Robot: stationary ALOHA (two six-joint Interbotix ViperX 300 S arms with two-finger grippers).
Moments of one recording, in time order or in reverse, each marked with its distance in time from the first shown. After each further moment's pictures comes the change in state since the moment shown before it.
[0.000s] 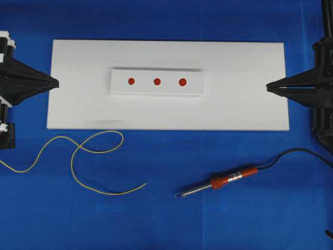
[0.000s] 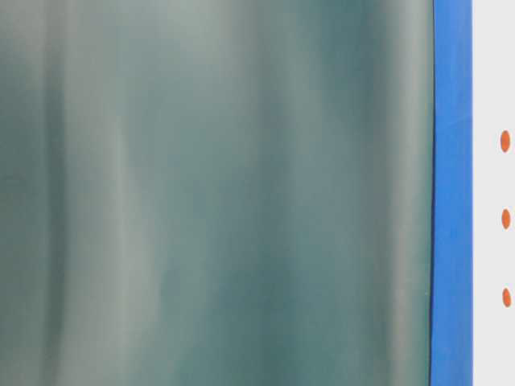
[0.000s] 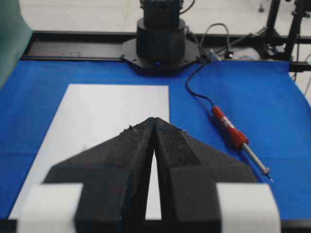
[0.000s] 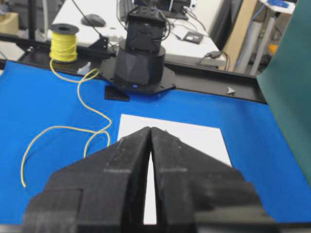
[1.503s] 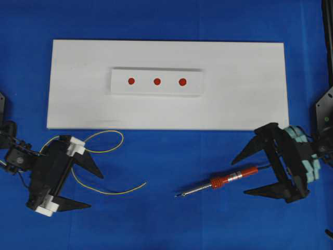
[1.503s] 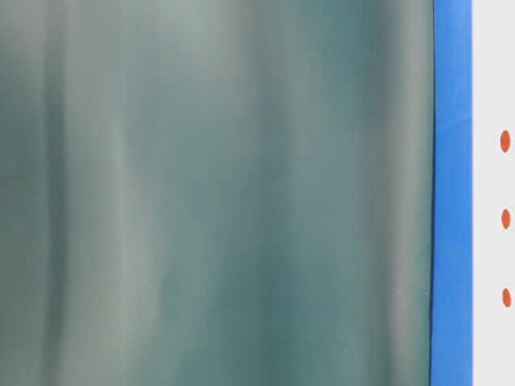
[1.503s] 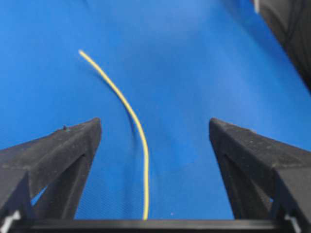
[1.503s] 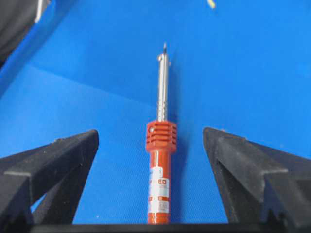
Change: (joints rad) left arm -0.462 0.833 -0.124 -0.003 -0.158 -0.155; right arm 0.416 0.652 0.002 0.054 -0.115 0.212
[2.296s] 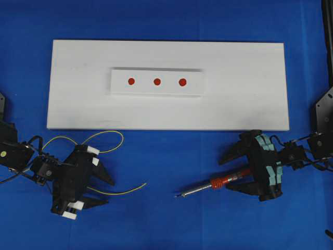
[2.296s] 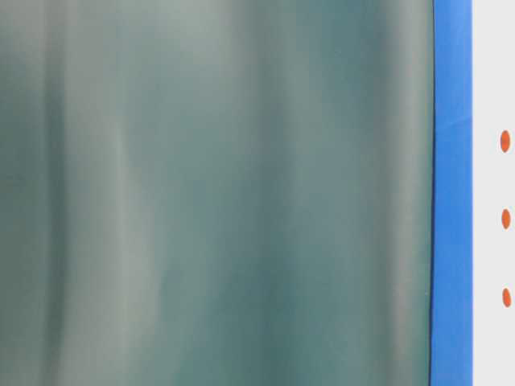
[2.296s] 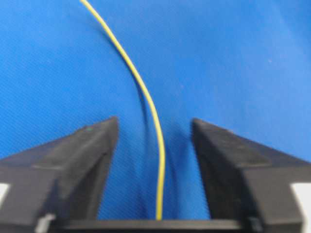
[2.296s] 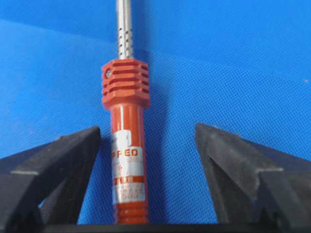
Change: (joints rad) left arm -0.008 0.287 -0.083 -0.002 -0.028 -0.069; right arm 0.018 0.436 -0.015 0.100 -0.325 -0.012
